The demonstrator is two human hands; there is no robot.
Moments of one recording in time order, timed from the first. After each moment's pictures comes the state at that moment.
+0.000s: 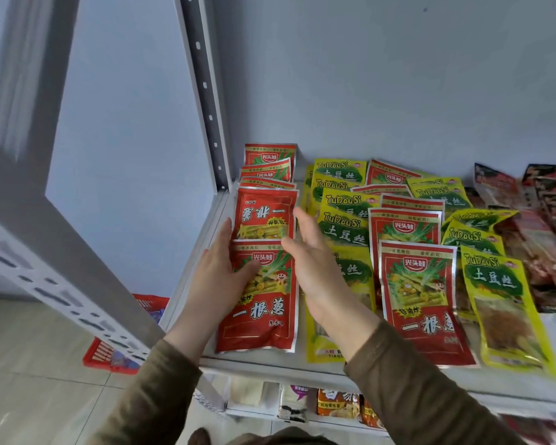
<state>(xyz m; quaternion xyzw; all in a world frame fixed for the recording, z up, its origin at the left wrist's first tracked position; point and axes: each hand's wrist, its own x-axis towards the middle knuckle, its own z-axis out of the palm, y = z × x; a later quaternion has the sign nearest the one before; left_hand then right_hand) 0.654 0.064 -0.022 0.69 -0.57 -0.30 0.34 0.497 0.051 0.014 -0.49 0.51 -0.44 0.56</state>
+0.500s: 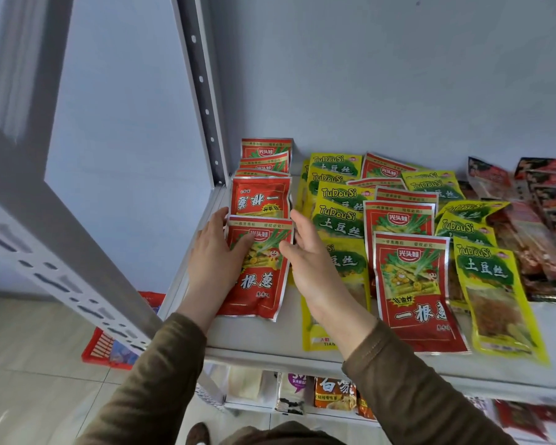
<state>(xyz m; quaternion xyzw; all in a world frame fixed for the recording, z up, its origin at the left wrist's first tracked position) 0.647 0.052 -0.015 0.74 -0.53 -0.25 0.32 0.491 0.065 -0.002 -0.50 0.50 -0.43 0.56</state>
